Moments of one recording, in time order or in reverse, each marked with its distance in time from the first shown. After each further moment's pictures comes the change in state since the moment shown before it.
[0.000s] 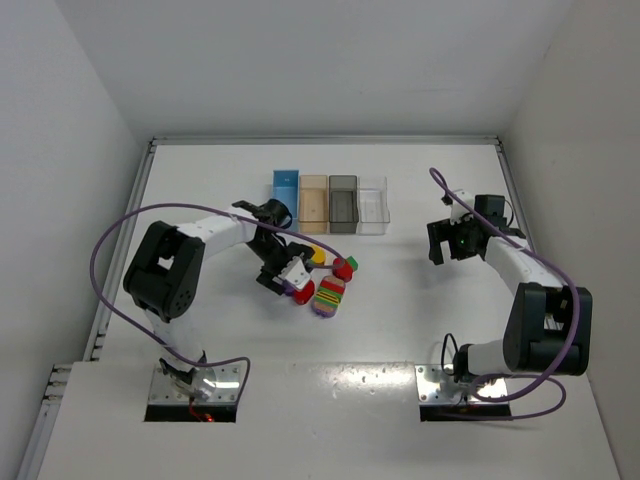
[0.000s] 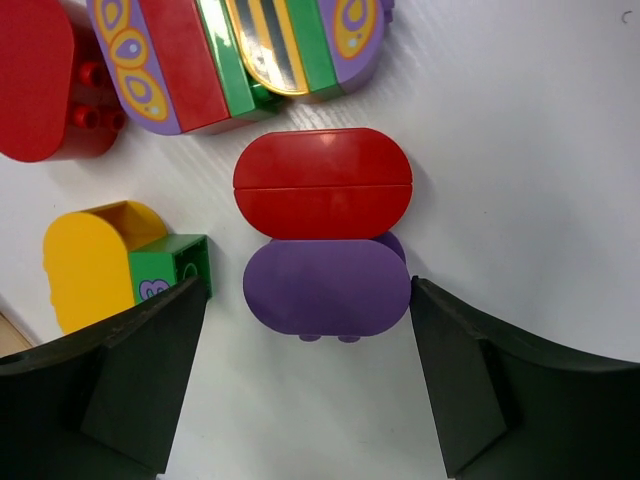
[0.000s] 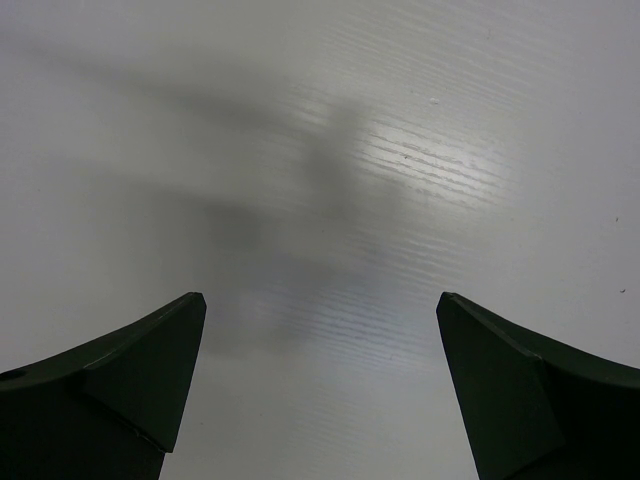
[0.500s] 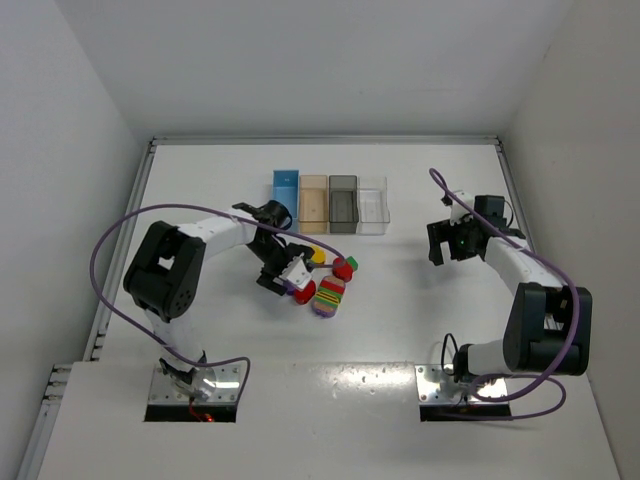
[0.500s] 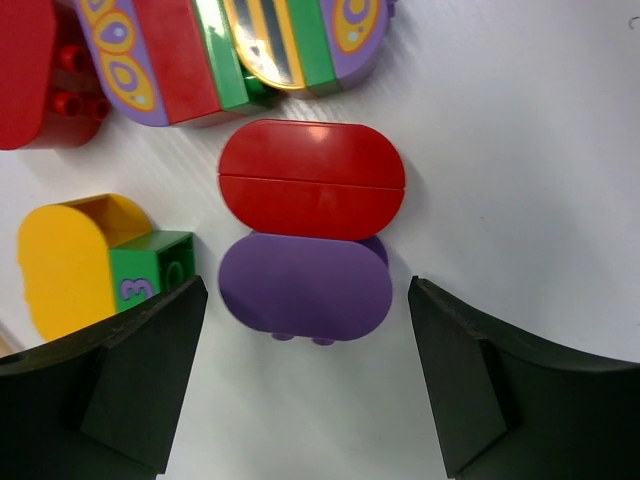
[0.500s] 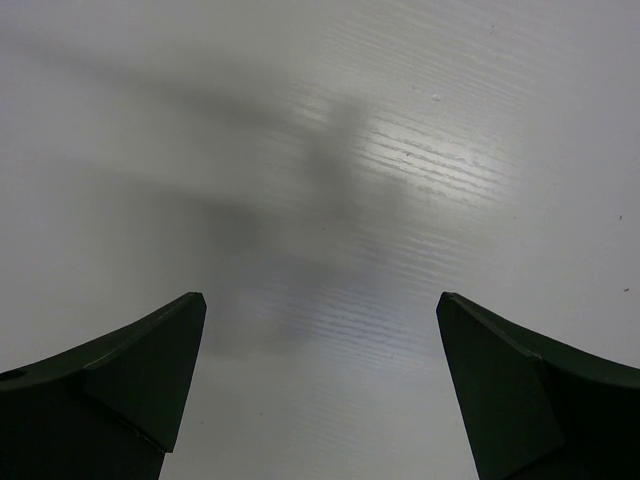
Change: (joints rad) left arm 0.000 0.001 -0.015 0.040 -0.003 -0.060; right arm 0.000 0.000 -0.005 0.001 0.000 0.000
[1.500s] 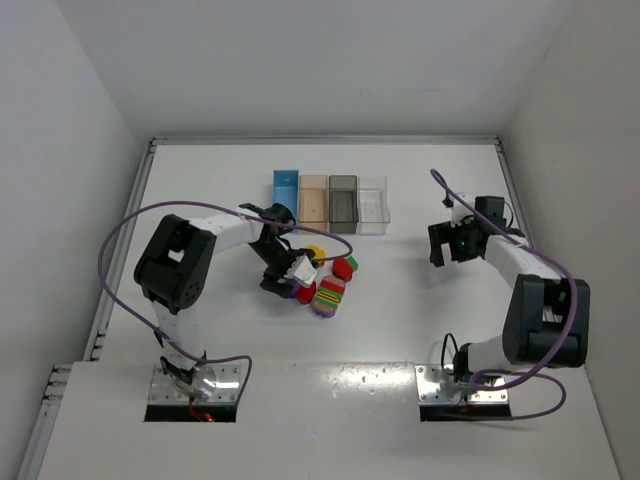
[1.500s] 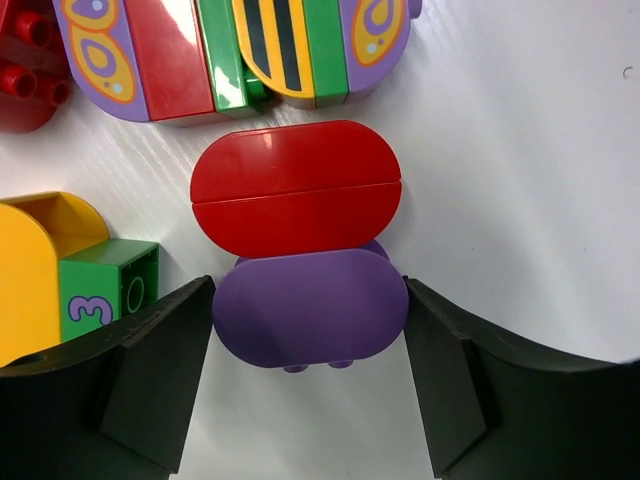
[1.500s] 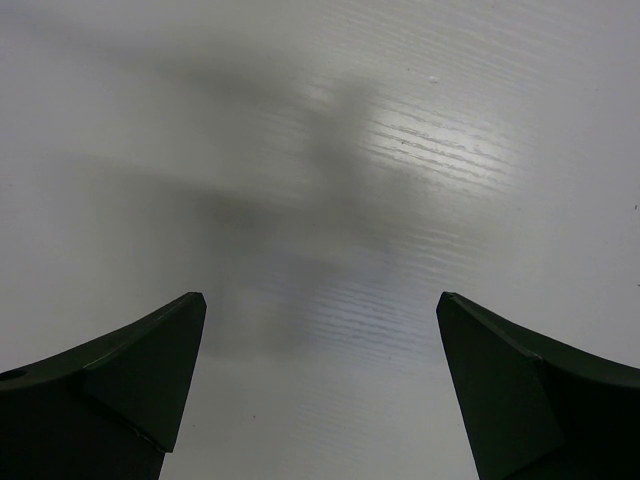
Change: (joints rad) left arm -0.006 0.078 0.021 -0.009 0.012 -0.116; right arm -0.019 0.040 0.000 0.007 0.002 0.000
